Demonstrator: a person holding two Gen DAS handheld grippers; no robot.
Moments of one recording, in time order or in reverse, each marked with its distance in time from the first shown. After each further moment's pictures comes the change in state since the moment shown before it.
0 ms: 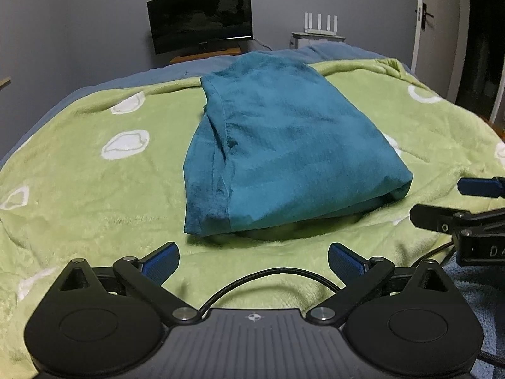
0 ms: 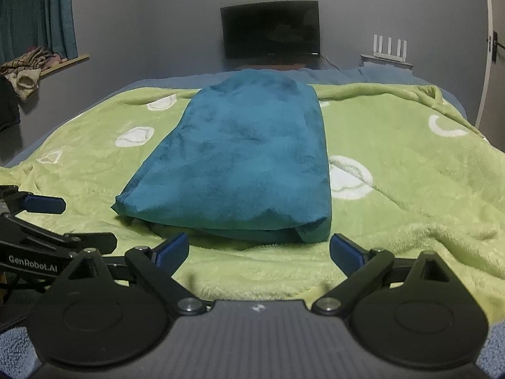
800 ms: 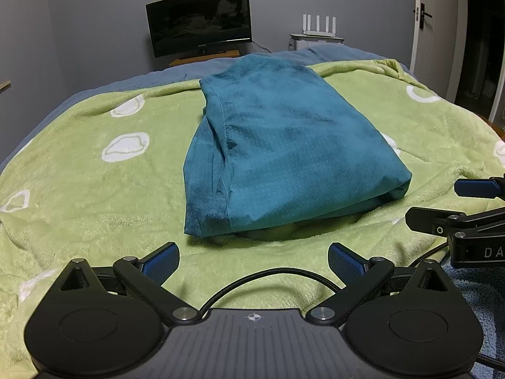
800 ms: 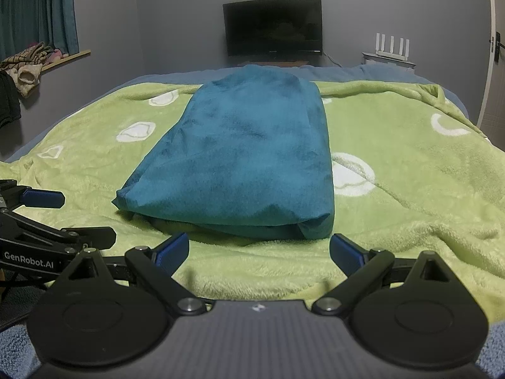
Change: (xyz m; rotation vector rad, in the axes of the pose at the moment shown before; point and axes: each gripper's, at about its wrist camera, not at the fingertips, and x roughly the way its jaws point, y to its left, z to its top) left arm -0.001 -0.003 0.000 0.017 -0.008 0.003; right arm 0.003 0.002 0.000 -0.002 0.015 0.002
